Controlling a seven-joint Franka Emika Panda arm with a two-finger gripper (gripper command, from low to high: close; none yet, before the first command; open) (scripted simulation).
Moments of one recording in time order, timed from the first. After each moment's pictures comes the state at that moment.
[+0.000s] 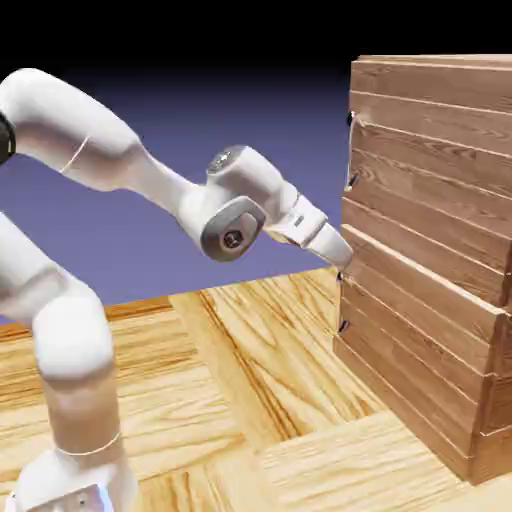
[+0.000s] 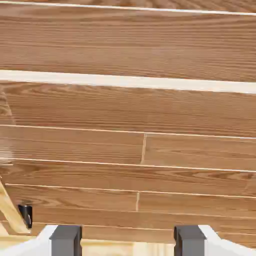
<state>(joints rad) -0.05 -0.62 0.06 -2.78 0.12 3.02 0.70</state>
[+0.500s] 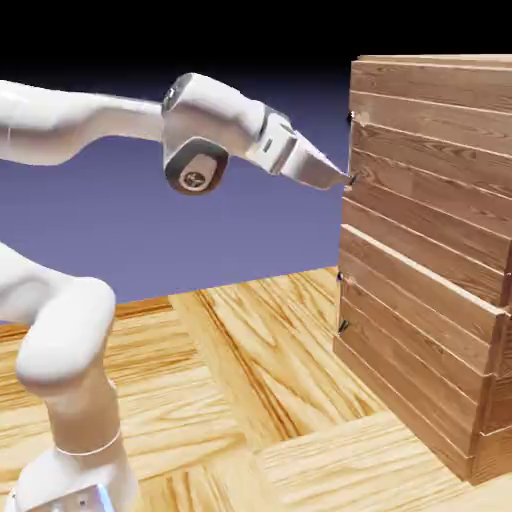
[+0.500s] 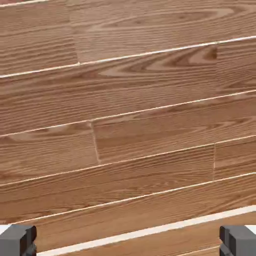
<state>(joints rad) -0.42 -0.93 0.40 -2.64 0.77 2.90 0.46</state>
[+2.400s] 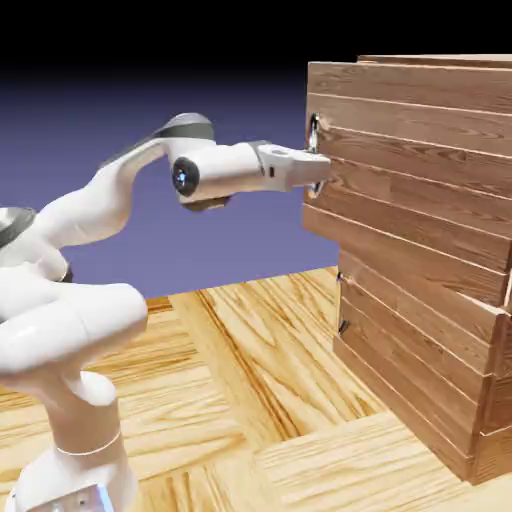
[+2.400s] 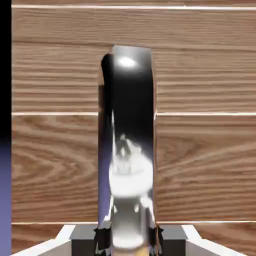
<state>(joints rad) -1.09 -1.64 0.99 -2.67 2.44 2.13 -0.42</state>
